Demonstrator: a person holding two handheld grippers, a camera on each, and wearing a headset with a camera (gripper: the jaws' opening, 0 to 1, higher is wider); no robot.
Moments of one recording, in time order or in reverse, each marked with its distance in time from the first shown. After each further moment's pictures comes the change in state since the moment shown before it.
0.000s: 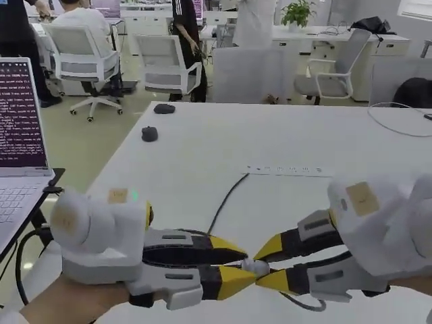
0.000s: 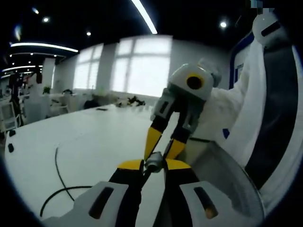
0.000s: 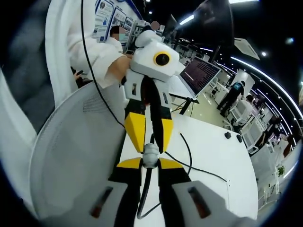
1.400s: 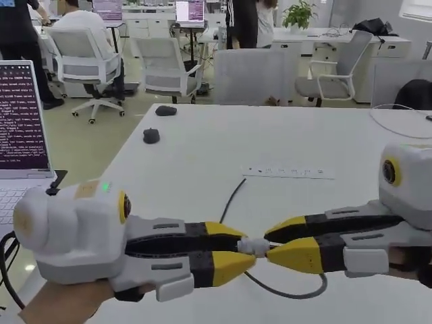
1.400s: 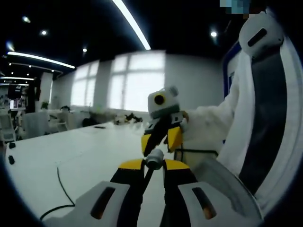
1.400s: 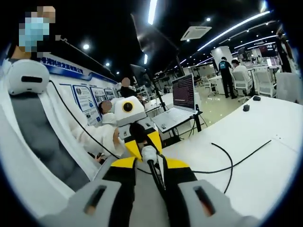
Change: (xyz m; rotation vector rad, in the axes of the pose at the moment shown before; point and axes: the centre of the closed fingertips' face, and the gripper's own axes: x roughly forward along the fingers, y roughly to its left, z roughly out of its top) left arm -0.015 -0.010 0.034 0.070 -0.145 -0.023; right arm -0.038 -0.012 0.037 0.683 -0.501 0.180
